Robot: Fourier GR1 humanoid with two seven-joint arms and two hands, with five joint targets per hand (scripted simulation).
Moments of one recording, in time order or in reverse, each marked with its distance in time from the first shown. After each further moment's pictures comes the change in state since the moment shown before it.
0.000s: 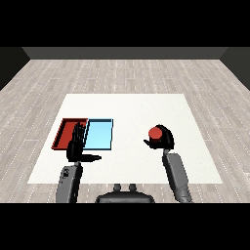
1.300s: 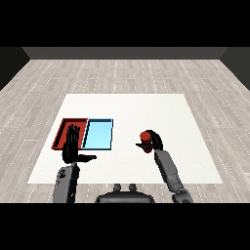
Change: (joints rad) left arm 0.014 0.018 0.064 0.037 0.045 -0.016 -0.054; right arm -0.165 0.037 -0.023 0.524 0.025 0.001 -0.091
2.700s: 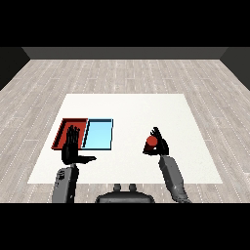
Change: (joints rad) left arm 0.019 0.008 -0.005 -0.010 0.003 -0.004 0.008; right arm 0.155 -0.006 -0.039 -0.173 -0.151 0.252 -0.027
